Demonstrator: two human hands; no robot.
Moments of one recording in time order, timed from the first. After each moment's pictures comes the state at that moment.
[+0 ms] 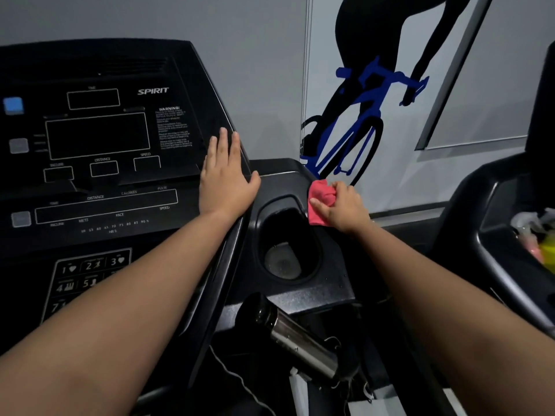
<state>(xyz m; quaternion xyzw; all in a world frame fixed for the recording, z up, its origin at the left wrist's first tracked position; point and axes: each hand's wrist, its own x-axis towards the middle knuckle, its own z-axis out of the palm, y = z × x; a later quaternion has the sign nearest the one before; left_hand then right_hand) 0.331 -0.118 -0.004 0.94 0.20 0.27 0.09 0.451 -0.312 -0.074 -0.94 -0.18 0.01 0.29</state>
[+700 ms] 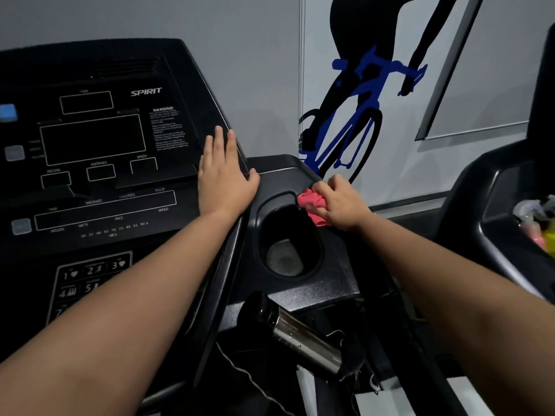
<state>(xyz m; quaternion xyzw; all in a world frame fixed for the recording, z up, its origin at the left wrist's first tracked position) 0.335 -0.121 -0.006 0.93 0.21 0.28 0.08 0.456 -0.318 -0.075 -0.92 -0.36 -0.04 0.16</state>
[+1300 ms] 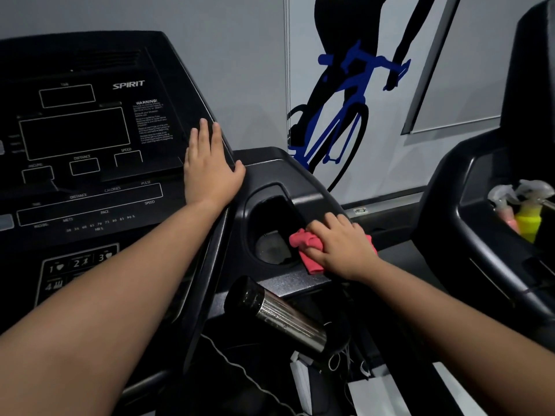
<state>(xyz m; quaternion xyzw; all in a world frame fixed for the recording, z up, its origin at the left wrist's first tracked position) 0.332 -0.122 -0.005 0.93 0.20 0.28 0.08 0.357 -0.364 -0.098 -0.93 -0.35 -0.09 0.08</state>
